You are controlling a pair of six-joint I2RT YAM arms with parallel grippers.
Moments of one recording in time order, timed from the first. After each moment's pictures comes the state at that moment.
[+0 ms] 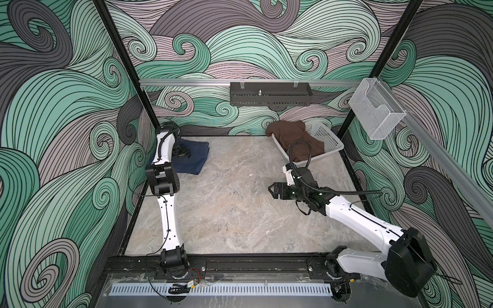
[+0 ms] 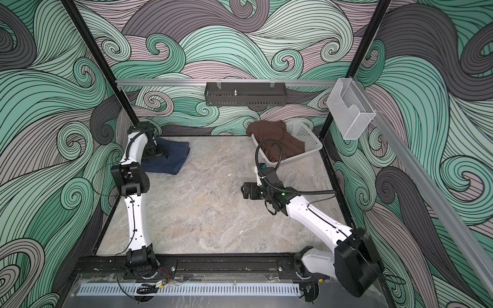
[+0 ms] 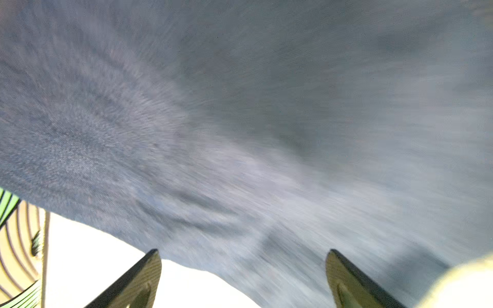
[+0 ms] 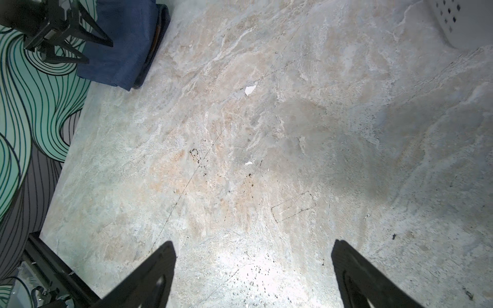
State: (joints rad) left arm 0.18 2.54 2.53 -1.37 -0.05 -0.19; right arm 0.58 1.24 0.81 -0.34 -0.11 0.48
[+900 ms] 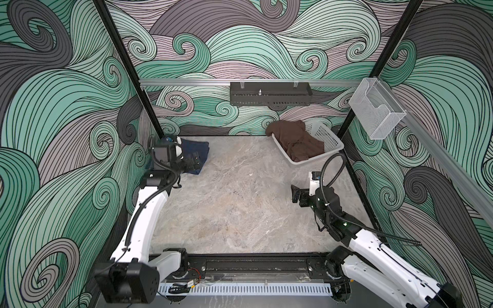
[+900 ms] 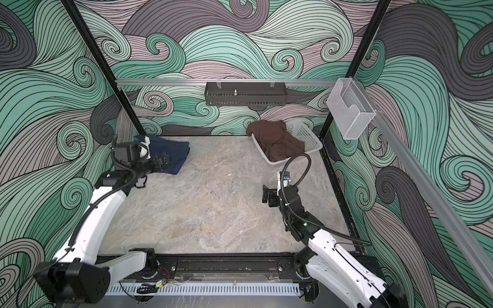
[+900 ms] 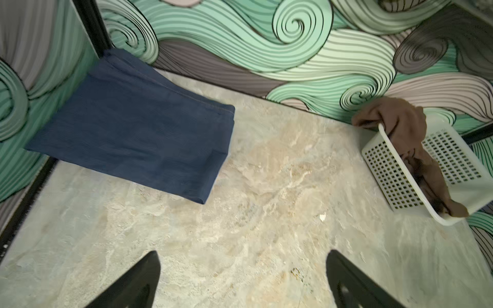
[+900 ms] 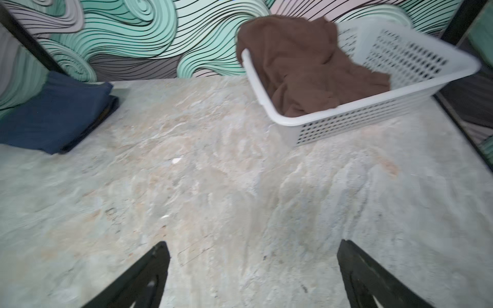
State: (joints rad) left arm -0.01 1.10 1.07 -0.54 0.06 -0.28; right arm 0.55 0.74 0.45 -0.13 0.37 0.22
